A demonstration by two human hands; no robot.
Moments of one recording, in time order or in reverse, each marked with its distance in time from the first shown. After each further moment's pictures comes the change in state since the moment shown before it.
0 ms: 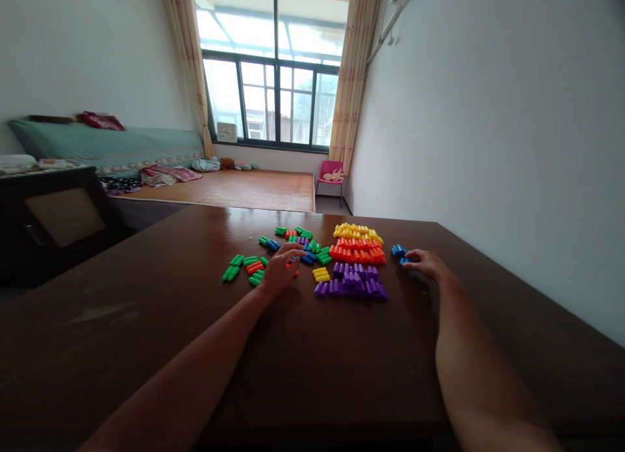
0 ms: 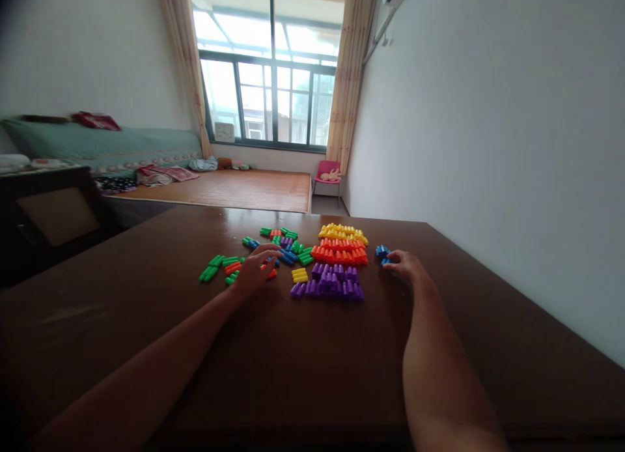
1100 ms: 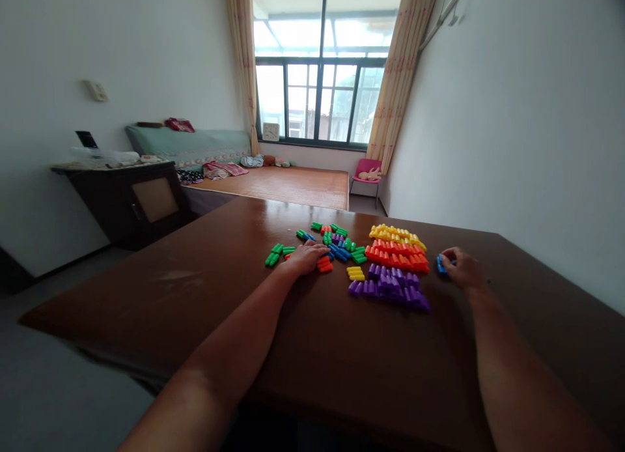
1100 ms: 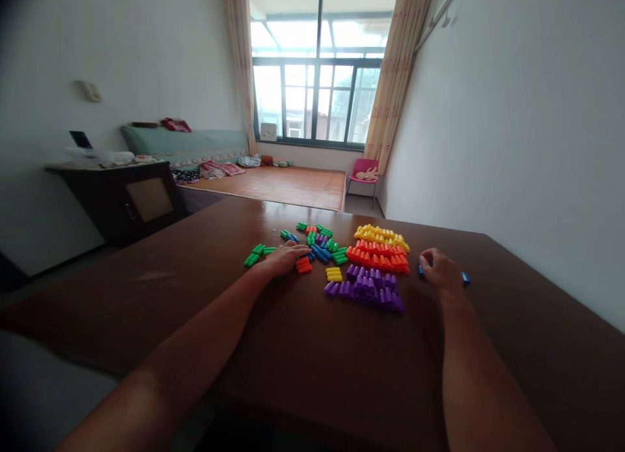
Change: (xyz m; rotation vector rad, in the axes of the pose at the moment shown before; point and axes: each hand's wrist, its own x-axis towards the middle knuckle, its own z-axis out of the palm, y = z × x) left_hand 0.006 -0.040 -0.025 0.457 -0.482 -0.128; right_hand 0.011 -0.013 0.038 -0.361 0.331 -0.223
